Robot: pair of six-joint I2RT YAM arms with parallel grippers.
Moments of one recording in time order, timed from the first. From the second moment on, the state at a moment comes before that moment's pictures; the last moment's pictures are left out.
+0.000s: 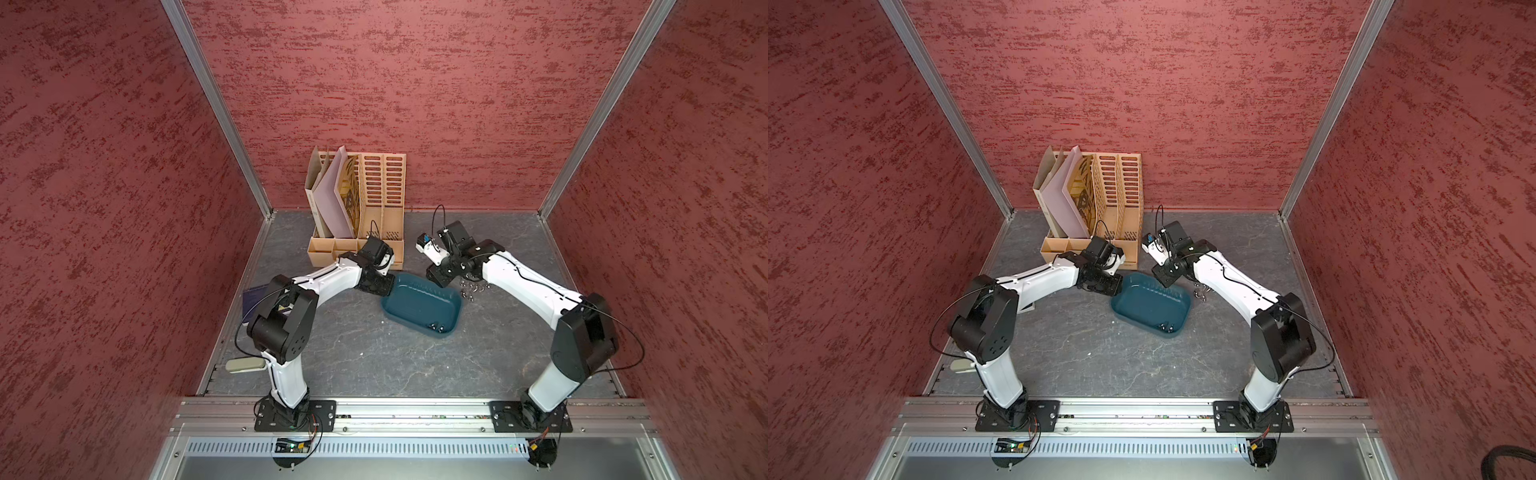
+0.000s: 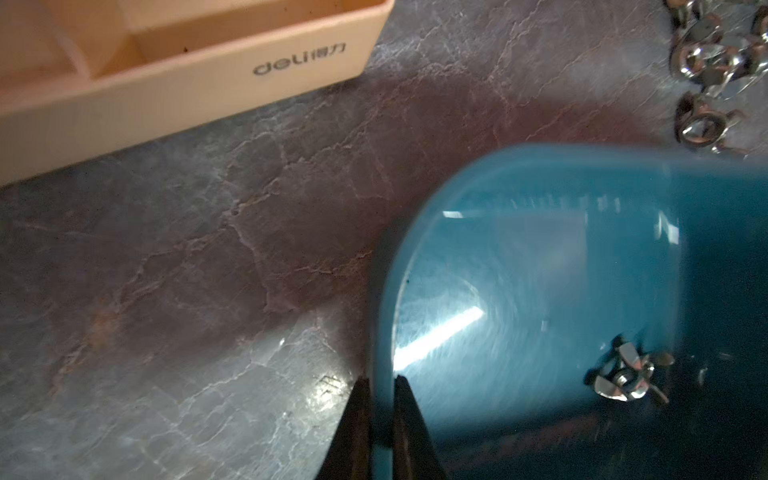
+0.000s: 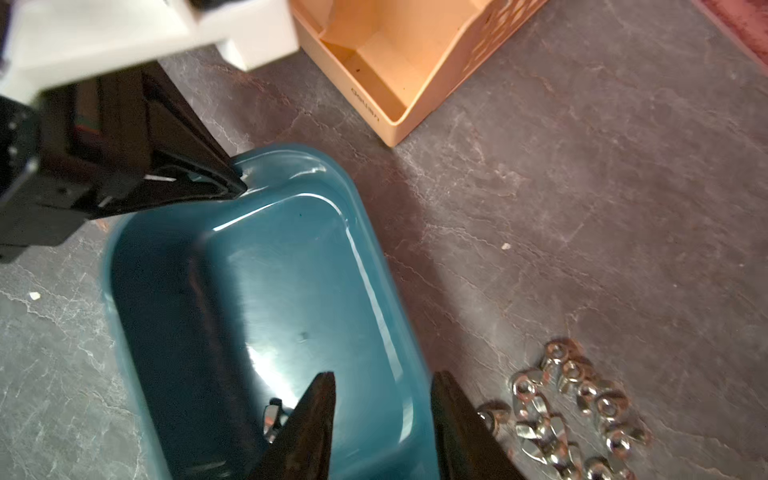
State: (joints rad) left arm -0.51 1.82 1.22 -0.56 0.20 -0.22; right arm 0.54 1.67 1.40 -0.74 -0.11 -0.19
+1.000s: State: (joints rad) left arm -0.66 1.36 0.77 -0.31 -0.21 -0.57; right arm 0.56 1.61 1.37 -0.84 -0.08 0.01
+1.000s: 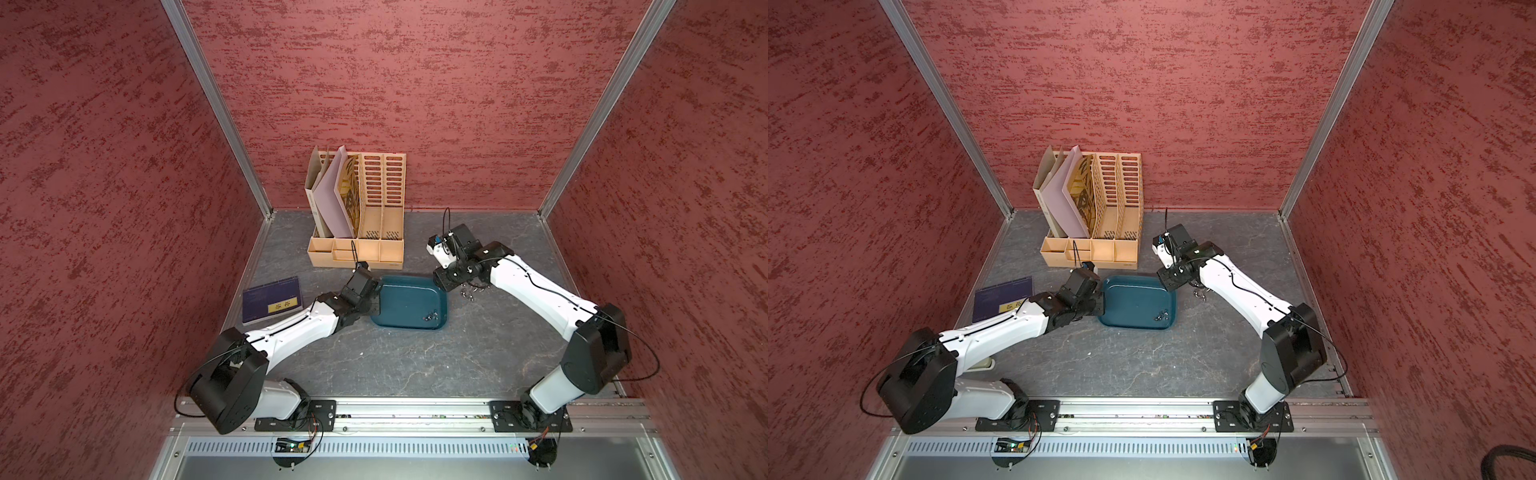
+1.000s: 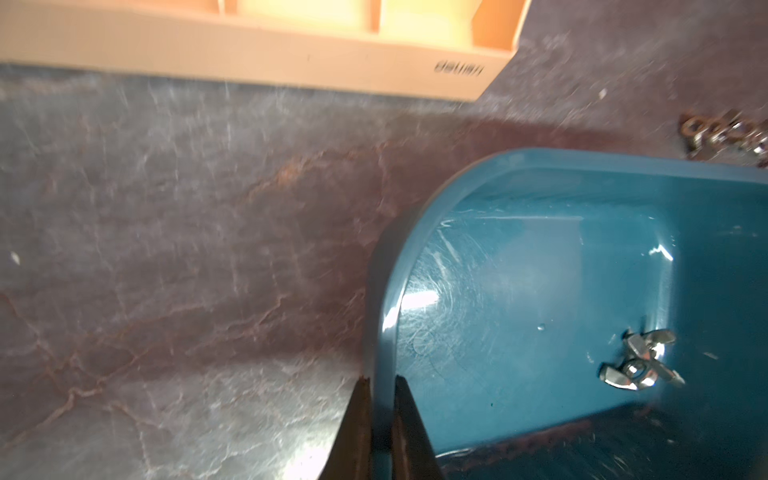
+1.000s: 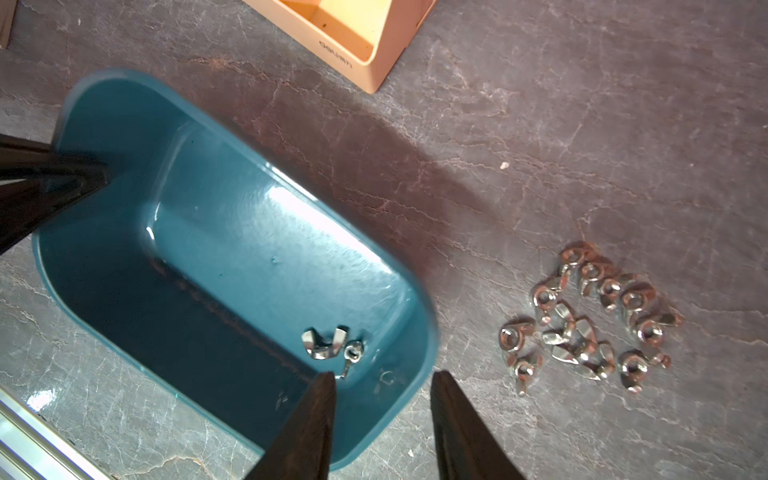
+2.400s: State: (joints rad) left arm -0.60 1.41 0.95 -0.73 -0.09 -0.86; right arm 0.55 1.80 1.35 -0.84 0.05 0.17
